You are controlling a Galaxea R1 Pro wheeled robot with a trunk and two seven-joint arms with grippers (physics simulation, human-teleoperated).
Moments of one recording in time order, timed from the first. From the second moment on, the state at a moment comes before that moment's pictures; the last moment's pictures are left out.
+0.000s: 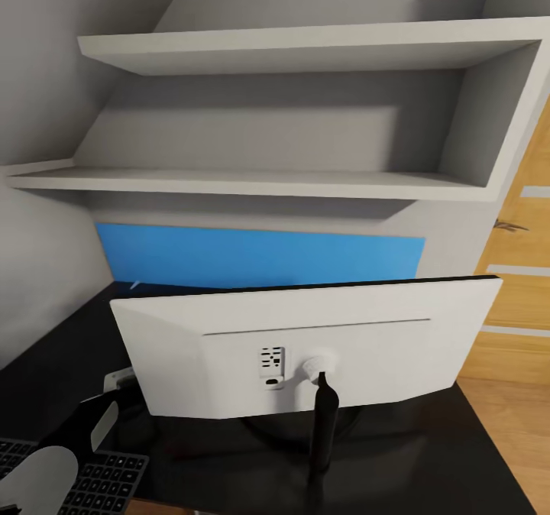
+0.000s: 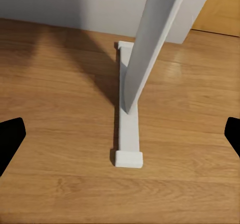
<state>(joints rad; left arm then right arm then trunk) -0.67 0.21 0.17 -0.40 0.15 0.23 0.09 -0.07 -0.12 -0.12 0.02 0.09 -1.01 -0.08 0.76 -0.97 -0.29</state>
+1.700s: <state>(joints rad) -0.67 0.22 0.17 -0.40 0.15 0.23 0.09 -0.07 -0.12 -0.12 0.02 0.09 -0.99 -0.08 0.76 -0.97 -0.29</state>
